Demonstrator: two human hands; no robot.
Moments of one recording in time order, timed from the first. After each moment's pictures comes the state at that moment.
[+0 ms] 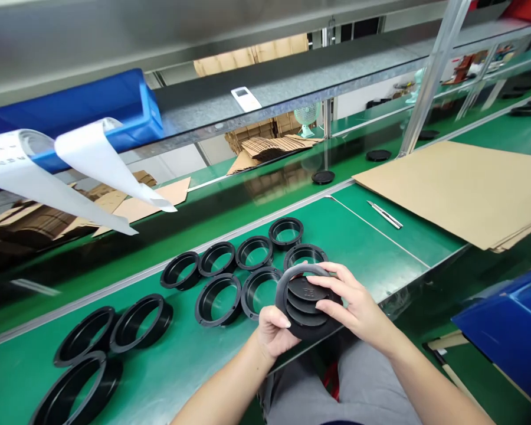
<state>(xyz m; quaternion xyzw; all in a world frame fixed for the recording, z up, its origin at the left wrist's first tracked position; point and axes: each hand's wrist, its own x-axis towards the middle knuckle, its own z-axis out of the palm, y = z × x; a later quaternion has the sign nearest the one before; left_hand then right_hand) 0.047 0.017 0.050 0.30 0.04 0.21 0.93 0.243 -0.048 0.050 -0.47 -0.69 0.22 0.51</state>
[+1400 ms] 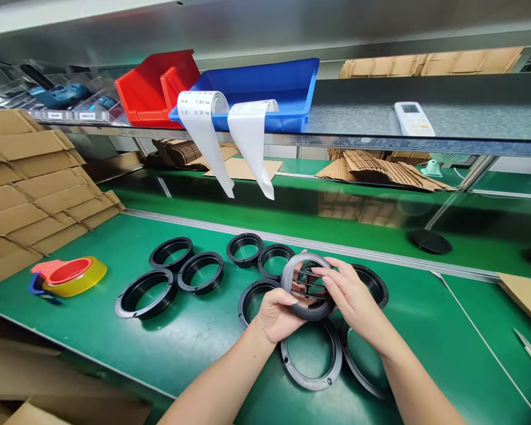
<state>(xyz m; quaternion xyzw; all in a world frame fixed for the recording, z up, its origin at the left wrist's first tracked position) -0.007 0.093 0.083 0.26 0.05 0.54 0.80 0.177 0.137 0.096 -0.35 -0.84 0.23 0.35</state>
